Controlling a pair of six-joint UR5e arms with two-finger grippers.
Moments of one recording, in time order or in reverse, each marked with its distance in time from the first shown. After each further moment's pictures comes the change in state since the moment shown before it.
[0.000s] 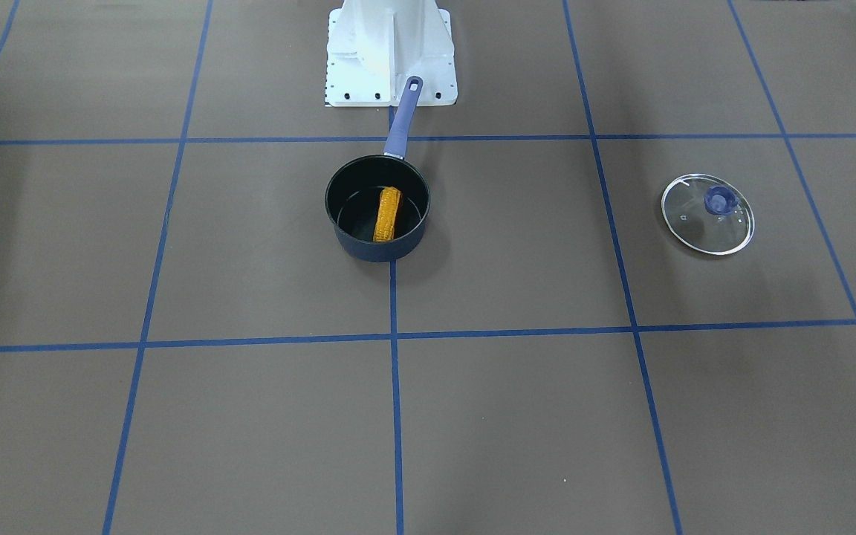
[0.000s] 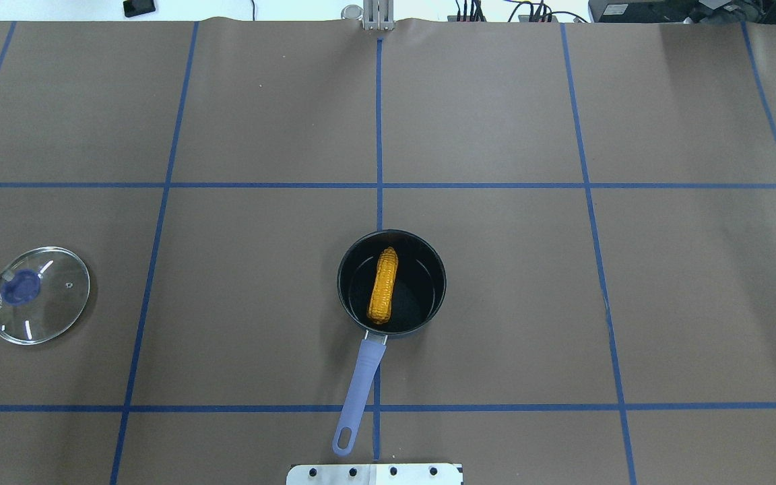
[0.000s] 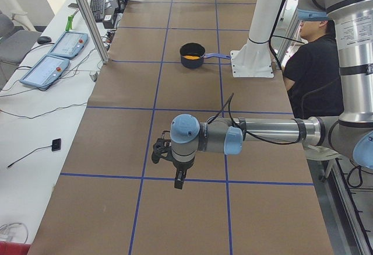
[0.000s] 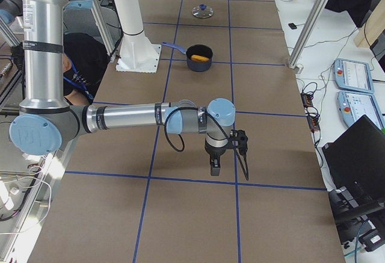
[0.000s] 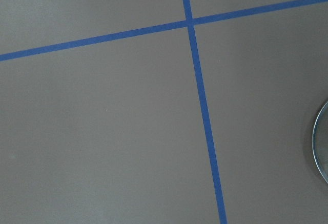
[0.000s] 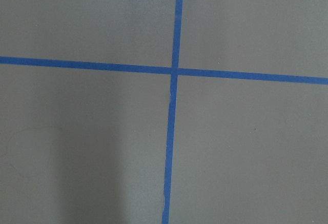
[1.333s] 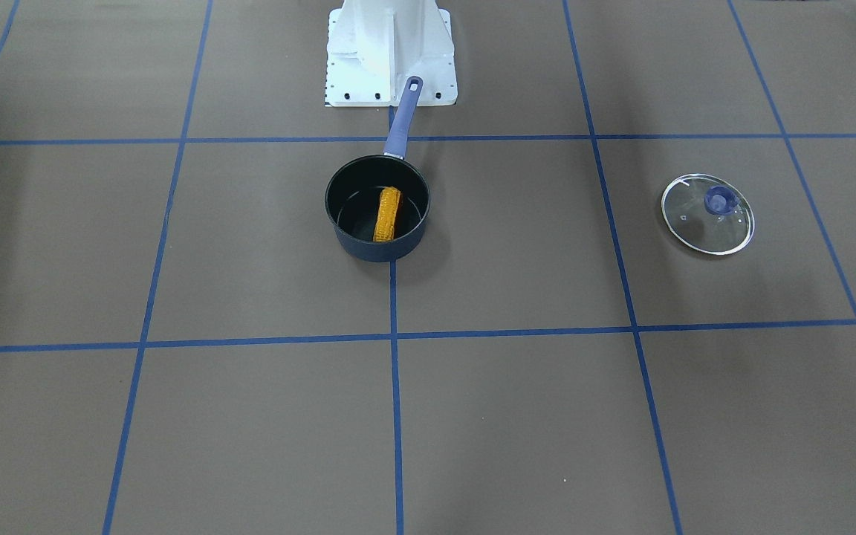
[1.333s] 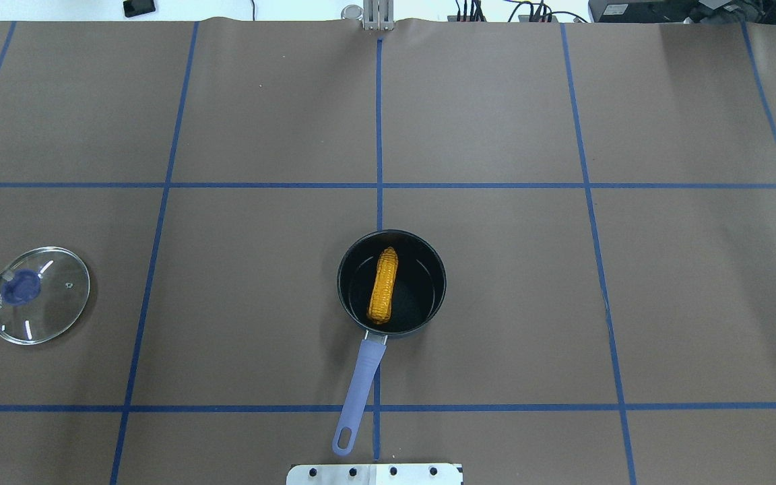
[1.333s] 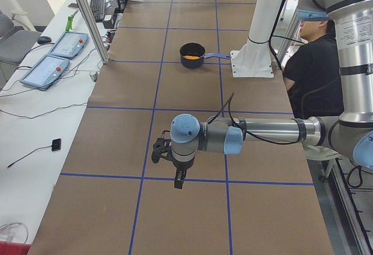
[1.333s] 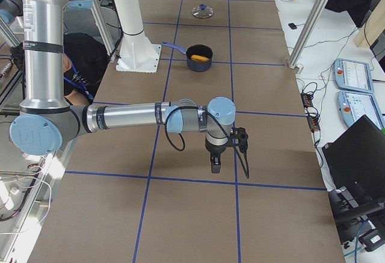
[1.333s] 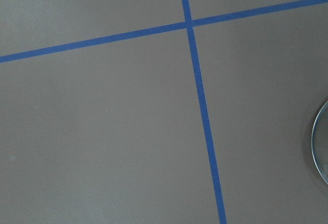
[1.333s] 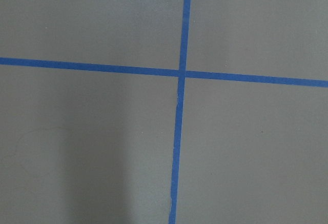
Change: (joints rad) left arm 0.000 0.000 -0.001 -0.001 0.000 0.000; right arm -0.002 0.002 0.007 0.003 0.031 -0.002
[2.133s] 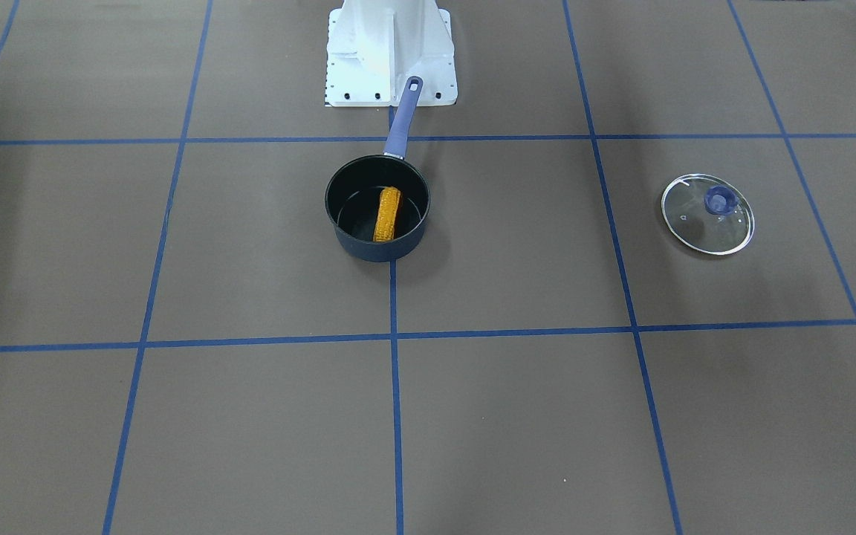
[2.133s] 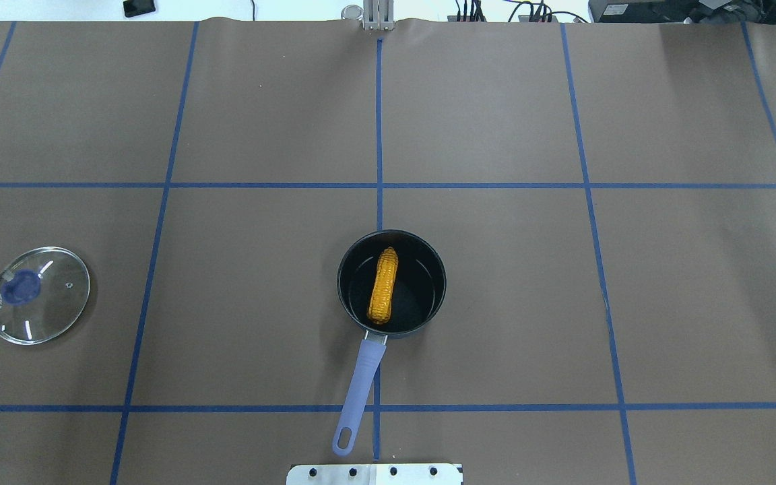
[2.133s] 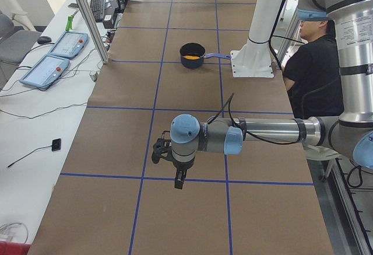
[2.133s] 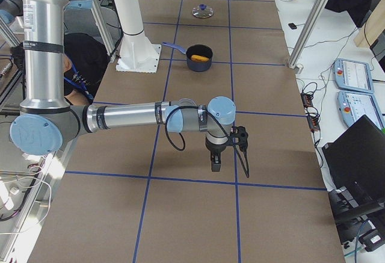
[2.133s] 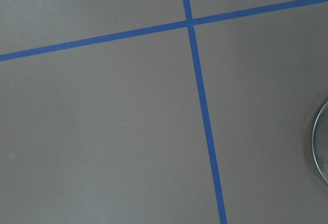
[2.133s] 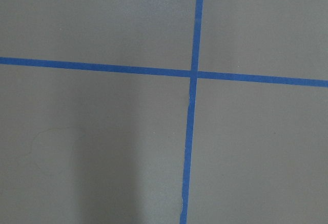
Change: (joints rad) left arm 0.000 0.000 0.001 0.002 0.000 0.000; right arm -0.003 0.001 0.003 0.000 0.019 -0.001
